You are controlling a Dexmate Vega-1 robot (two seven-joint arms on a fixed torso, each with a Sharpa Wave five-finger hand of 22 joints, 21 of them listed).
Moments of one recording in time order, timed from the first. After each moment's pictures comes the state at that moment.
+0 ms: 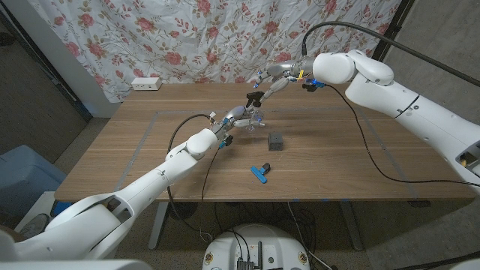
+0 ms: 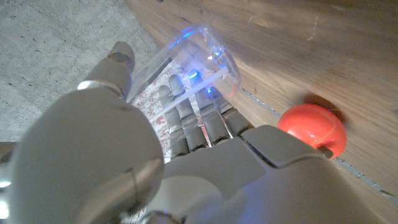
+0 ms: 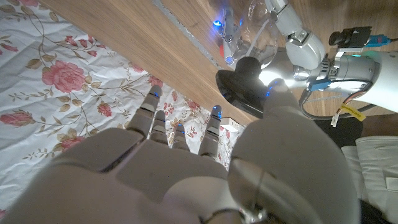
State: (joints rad) left arm 0.62 0.45 0.69 -1.23 -0.11 -0.34 -0.03; left_hand 0.95 -0.05 0.44 -0.17 0.19 0.46 -0.02 0.94 0.20 0.72 -0.11 0.38 0.55 0.68 -0.07 0.27 0.32 0.34 -0.04 0.20 0.17; right arm -0.30 -0.81 -0.76 -1.90 -0.44 -0.12 0.62; right_hand 0.84 -0.05 0.22 -0.09 0.23 0.37 -0.14 0.23 0.24 -0.06 0.12 0.18 0.21 -0.04 0.21 0.22 0.33 0.31 0.20 0.19 0.16
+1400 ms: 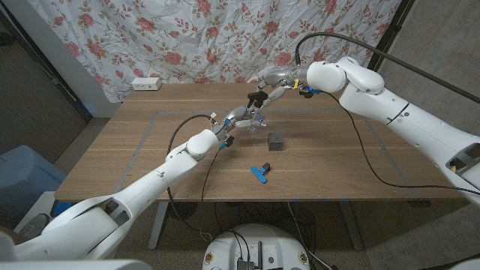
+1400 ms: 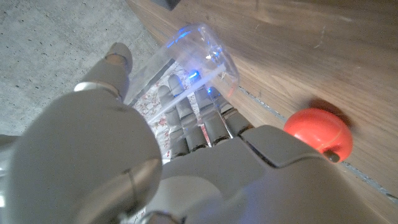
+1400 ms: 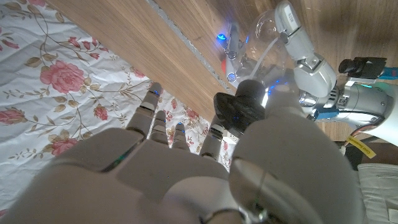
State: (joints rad) left arm 0.64 0.46 0.69 -1.28 -0.11 -0.32 -0.03; left_hand 0.93 -0.07 0.46 -0.16 0.19 0.46 -0.02 0.95 0.20 0.73 -0.12 0.36 0.53 0.68 -0.07 0.26 0.31 0.34 -0.04 0.20 0.17; right arm -0.34 -0.77 -0.76 -1.89 -0.57 -0.10 0.64; right_hand 0.85 -0.06 0.24 -0.14 0.24 0.52 -0.22 0.33 0.28 -0.05 0.09 0.21 0.21 -0.04 0.20 0.22 0.32 0.34 0.20 0.19 0.16
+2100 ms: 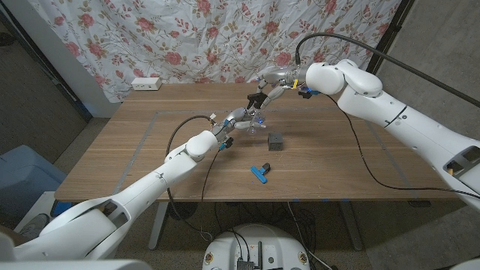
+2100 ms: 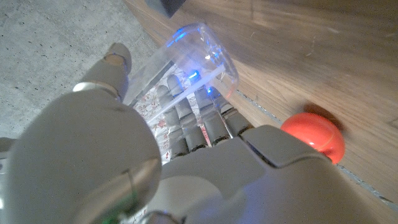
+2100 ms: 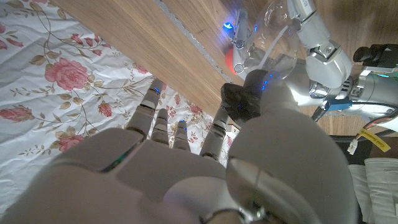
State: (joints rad) left arm 0.65 0.46 0.69 -1.28 -0.12 -0.32 -0.04; left_hand 0.93 -0.07 0.46 -0.17 0.19 0.47 -0.04 0.95 0.20 0.74 -0.14 0.35 0.53 0.68 -0.07 0.26 0.31 0.34 -0.04 0.20 0.17; right arm -0.36 -0.76 -0.75 -1.88 -0.58 -0.12 0.61; right_hand 0.89 -0.05 0.26 -0.16 0.22 0.65 -0.22 0.40 0.30 0.00 0.05 0.22 0.21 0.00 0.18 0.23 0.32 0.36 0.18 0.19 0.16
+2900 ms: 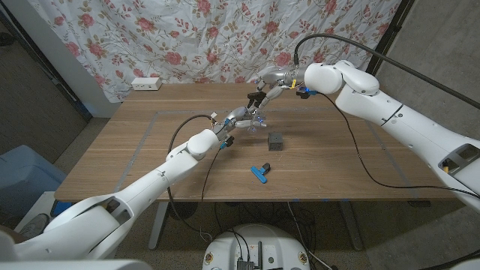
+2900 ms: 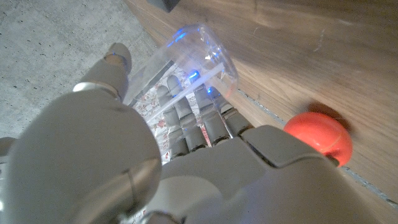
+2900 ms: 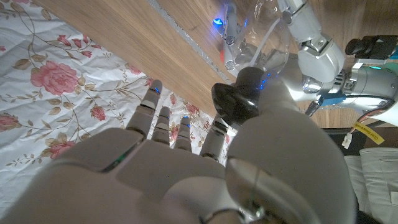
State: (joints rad) left arm 0.63 0.45 0.69 -1.26 -0.12 -0.32 -0.04; left_hand 0.93 -0.07 0.47 -0.18 0.19 0.47 -0.04 0.94 0.20 0.74 -0.14 0.34 0.52 0.68 -0.07 0.26 0.31 0.34 -0.04 0.20 0.17; right arm -0.34 -0.74 -0.76 -1.83 -0.54 -0.09 0.60; right_hand 0.90 -0.04 0.27 -0.16 0.21 0.74 -0.22 0.46 0.31 0.06 0.02 0.23 0.20 0.02 0.16 0.24 0.32 0.37 0.17 0.19 0.16
